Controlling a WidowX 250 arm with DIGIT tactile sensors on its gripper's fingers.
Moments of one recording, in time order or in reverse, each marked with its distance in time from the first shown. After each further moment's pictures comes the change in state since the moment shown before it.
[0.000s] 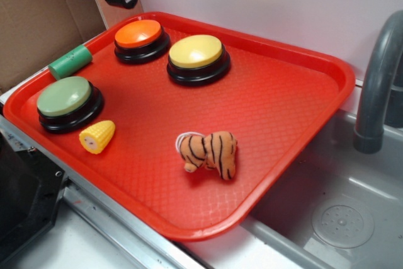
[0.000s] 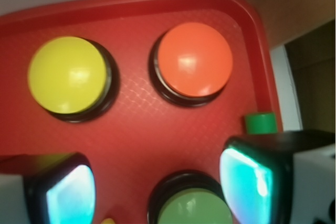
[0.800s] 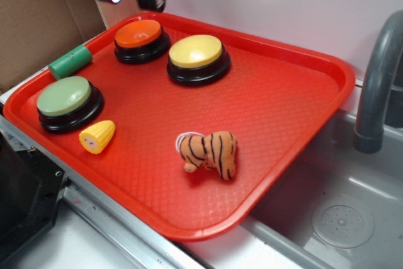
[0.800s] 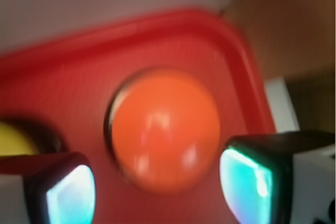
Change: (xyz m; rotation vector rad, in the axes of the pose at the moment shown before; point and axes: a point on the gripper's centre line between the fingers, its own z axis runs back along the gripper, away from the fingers) arm 0.070 0.033 -0.058 0.089 0.007 0.159
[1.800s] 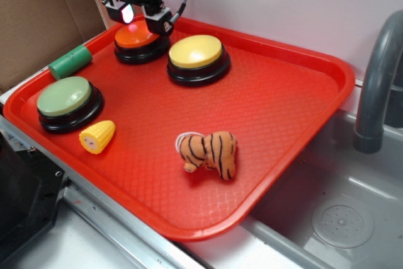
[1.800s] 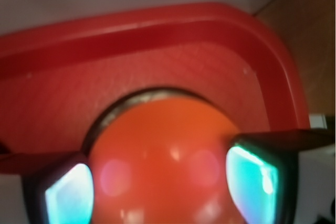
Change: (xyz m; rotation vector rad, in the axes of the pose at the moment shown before) arm -0.015 0.016 -0.033 0.043 0.052 -0.076
